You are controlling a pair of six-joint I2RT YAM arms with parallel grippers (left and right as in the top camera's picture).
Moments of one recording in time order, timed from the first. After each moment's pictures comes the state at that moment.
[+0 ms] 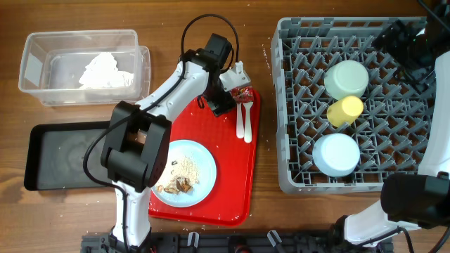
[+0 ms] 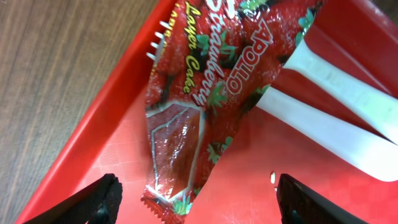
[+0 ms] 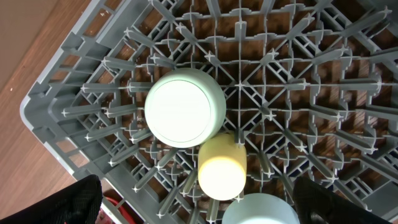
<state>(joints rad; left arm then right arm) -0.46 2.14 1.61 -0.84 0.13 0.62 -0.23 1.77 1.99 -1.40 0.03 0.58</state>
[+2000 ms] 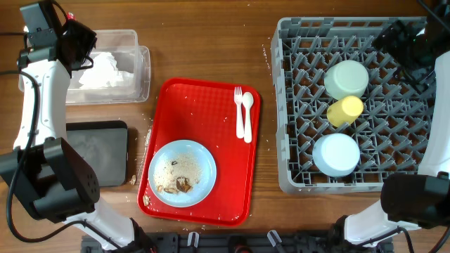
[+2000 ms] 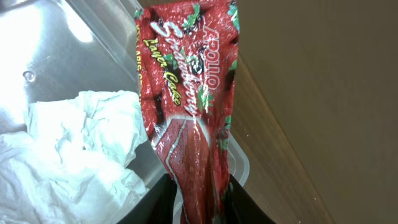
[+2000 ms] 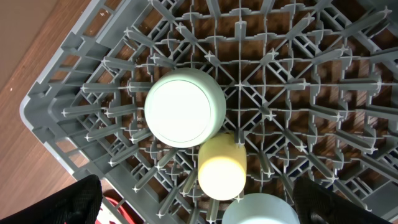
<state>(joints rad) 0.27 1.87 1.59 -0.54 0.15 -0.77 -0.23 1.77 1.99 -1.40 0.03 0.58</state>
